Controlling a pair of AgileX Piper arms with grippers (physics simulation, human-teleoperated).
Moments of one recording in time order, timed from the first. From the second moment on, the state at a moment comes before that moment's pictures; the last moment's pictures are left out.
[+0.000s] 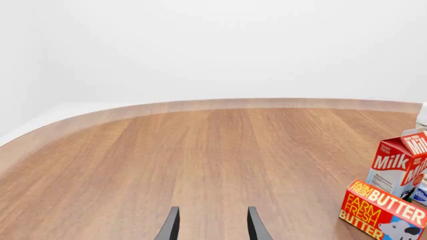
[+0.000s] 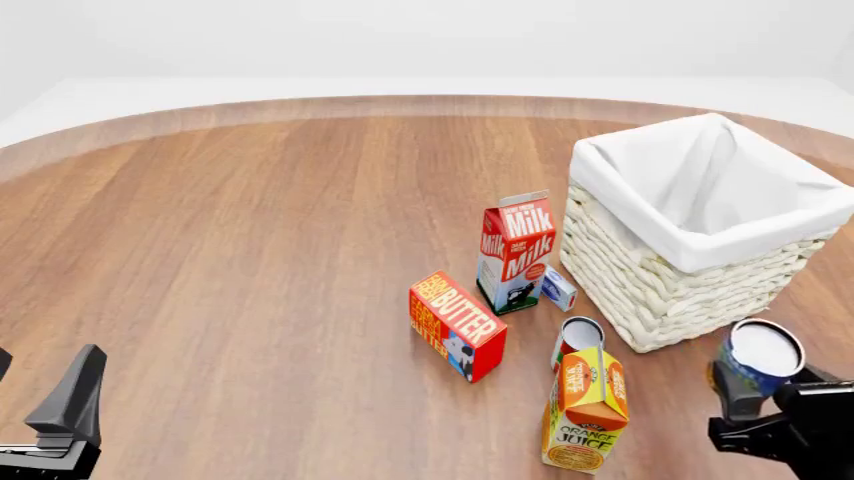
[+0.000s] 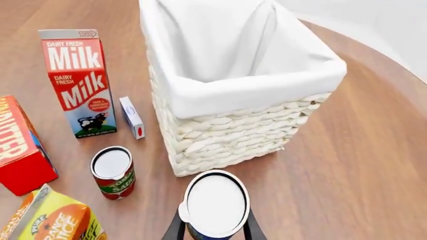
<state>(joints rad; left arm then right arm) 0.00 0.00 0.00 0.00 0.00 -0.09 0.62 0.00 -0.20 -0.19</state>
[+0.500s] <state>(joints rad) 0.00 0.00 0.00 0.00 0.00 -0.06 0.37 -0.04 0.03 -0.21</state>
